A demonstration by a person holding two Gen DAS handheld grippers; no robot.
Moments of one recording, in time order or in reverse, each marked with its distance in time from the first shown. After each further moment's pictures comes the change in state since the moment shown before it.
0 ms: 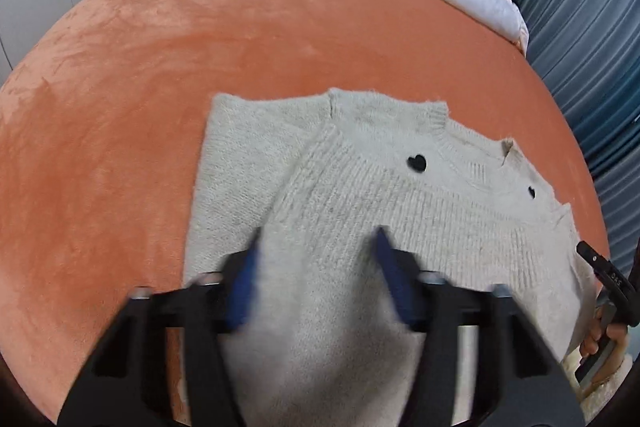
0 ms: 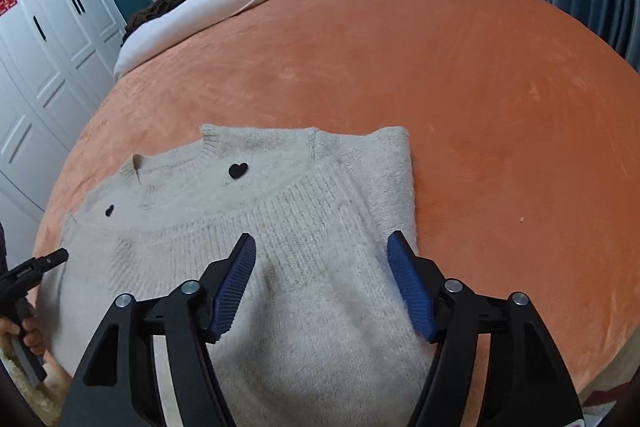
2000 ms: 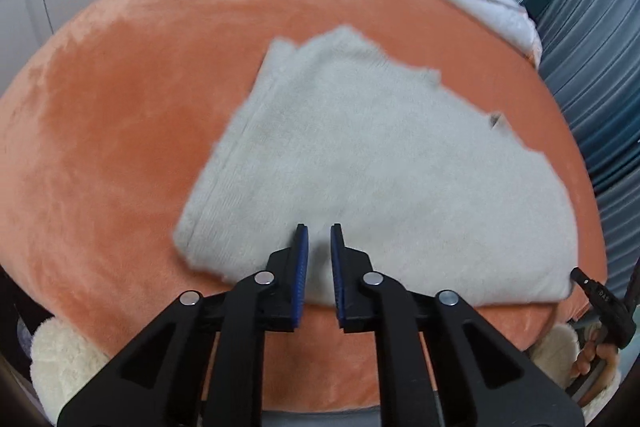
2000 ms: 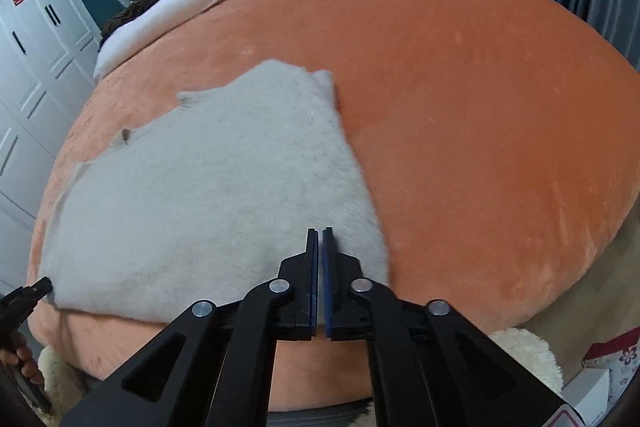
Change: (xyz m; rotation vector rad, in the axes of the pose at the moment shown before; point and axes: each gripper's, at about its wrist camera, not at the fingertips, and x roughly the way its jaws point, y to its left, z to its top) left arm -0.074 -0.008 -0.071 -0.102 -0.057 0.034; right arm -0.063 -0.025 -0.058 0.090 0.016 -0.032
